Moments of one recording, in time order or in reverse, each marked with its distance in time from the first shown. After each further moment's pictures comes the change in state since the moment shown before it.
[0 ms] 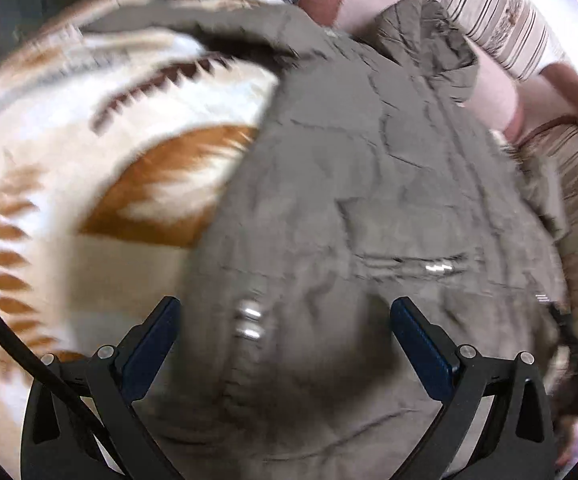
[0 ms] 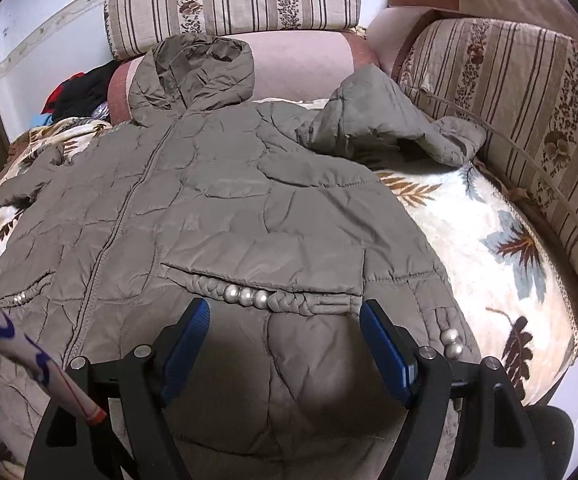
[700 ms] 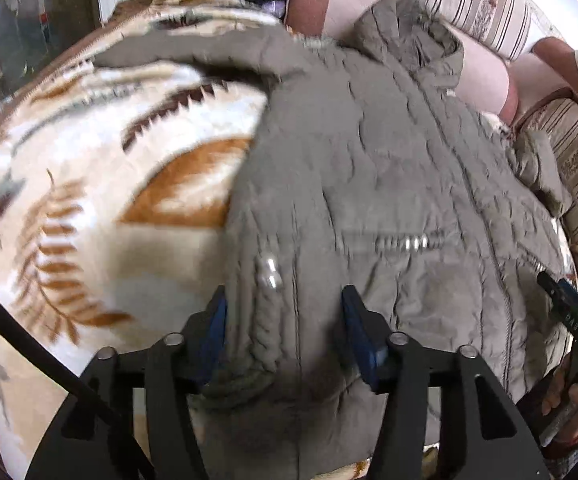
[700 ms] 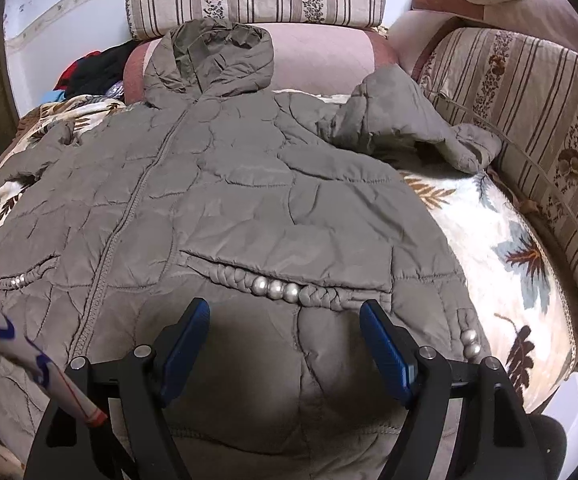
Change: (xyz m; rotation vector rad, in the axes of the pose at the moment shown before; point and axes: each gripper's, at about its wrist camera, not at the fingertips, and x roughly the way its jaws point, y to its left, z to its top) left arm -0.054 -0.029 0.003 0.094 -0.049 0.134; right arm 0.004 0.013 0.001 -0.088 0.020 0.006
